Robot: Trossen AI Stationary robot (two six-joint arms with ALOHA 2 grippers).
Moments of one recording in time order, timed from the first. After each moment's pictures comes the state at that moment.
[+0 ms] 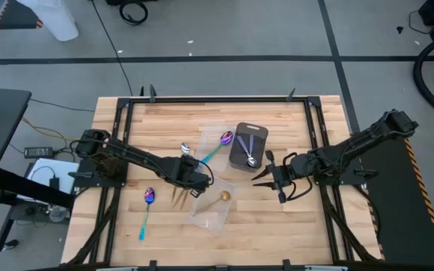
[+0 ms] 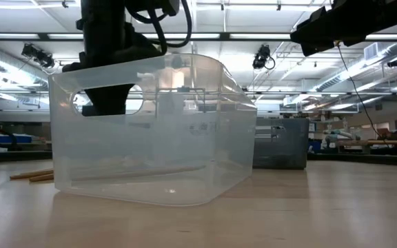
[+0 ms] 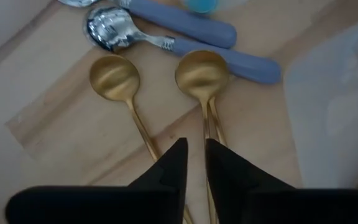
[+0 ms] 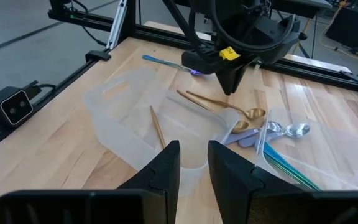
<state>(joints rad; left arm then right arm) -0.24 1.78 1.27 -1.00 -0.25 -1.16 0.35 1.03 0.46 0.23 0.16 -0.10</state>
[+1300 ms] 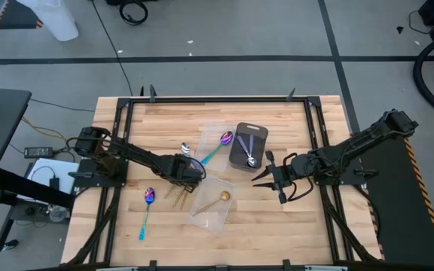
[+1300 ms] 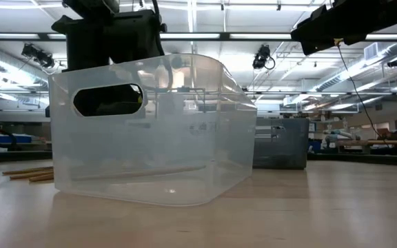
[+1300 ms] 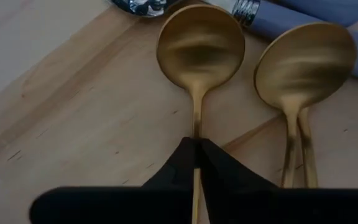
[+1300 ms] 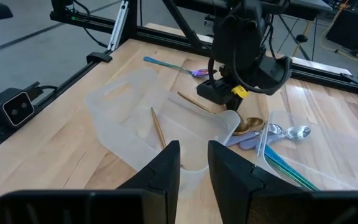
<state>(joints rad) -0.17 1.77 0.97 -0.72 -0.20 -1.17 0.35 1.03 0.46 0.24 0.16 -0.11</state>
